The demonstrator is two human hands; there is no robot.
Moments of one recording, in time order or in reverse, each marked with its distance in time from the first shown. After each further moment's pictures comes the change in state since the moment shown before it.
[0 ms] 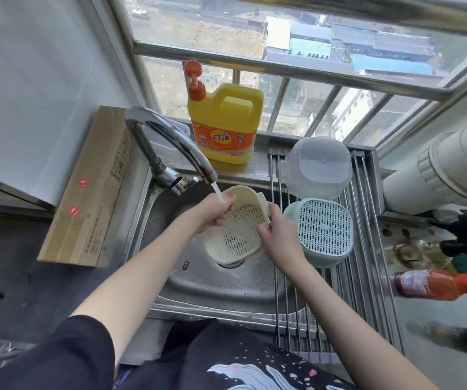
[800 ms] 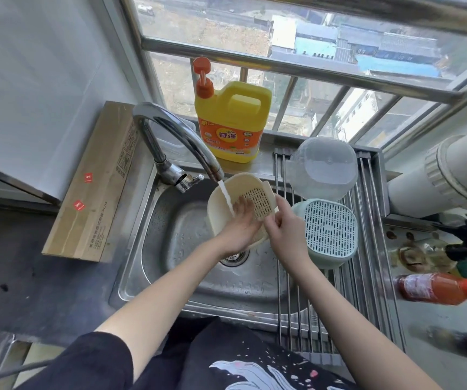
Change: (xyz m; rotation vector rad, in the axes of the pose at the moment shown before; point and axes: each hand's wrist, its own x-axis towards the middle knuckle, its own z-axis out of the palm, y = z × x) left_hand 0.001 -0.045 0.051 0.646 -0.064 0.258; right_hand 0.004 0.002 -0.001 0.094 0.161 -0.154
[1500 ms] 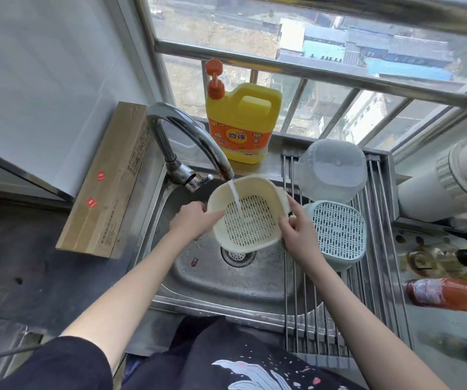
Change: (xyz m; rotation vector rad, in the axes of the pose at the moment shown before) left_hand -0.045 -0.039 -0.077 0.071 0.372 -0.406; right_hand -0.003 0.015 -0.006 0.311 -0.091 0.196
